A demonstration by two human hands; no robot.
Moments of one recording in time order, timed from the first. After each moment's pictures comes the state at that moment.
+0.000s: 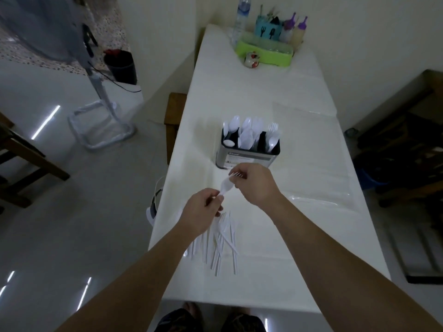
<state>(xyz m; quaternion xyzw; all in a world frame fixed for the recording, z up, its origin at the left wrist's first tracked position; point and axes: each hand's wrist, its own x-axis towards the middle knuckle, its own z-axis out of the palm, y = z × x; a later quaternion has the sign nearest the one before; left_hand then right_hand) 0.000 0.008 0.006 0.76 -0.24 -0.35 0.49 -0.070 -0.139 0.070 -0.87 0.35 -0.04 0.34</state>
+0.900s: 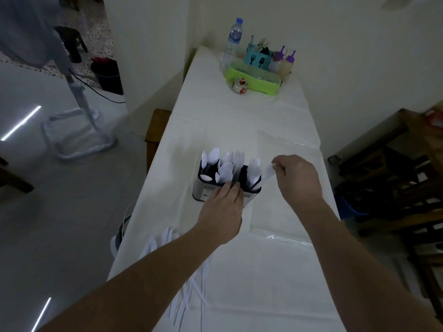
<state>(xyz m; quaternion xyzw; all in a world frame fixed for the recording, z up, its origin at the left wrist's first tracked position) 0.004 -0.133 0.011 0.80 -0.58 -0.01 0.15 -0.082 -0.292 0.120 -0.93 0.33 -0.15 0.04</state>
